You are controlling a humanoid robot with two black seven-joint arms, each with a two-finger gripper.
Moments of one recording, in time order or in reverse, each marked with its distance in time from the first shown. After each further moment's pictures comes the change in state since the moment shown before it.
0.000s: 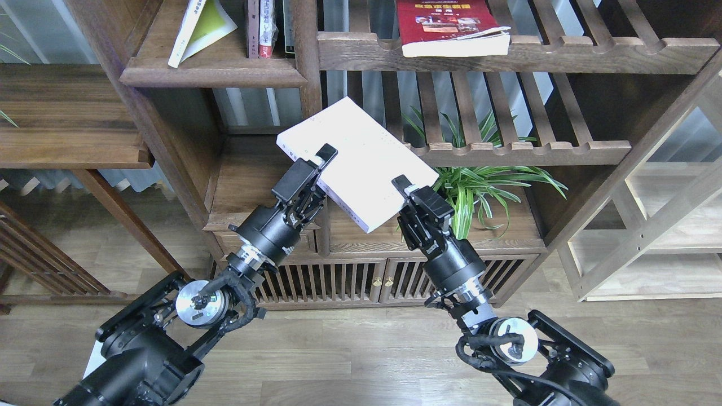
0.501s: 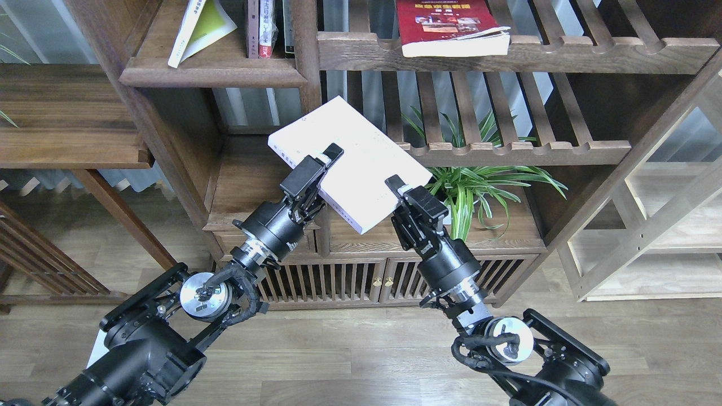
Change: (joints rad) left arm -0.033 0.000 0.024 0.026 -0.005 0.026 -0.002; right arm 0.008 0.005 -0.014 0.000 -0.007 0.000 -0.002
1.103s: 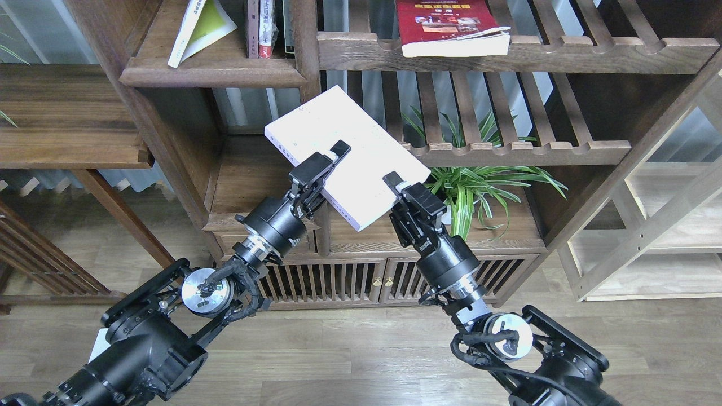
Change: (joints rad) left arm -0.015 0.000 0.015 -0.005 -0.011 -0.014 0.001; right arm 0.016 0.000 -0.006 0.000 -0.001 0.000 0.000
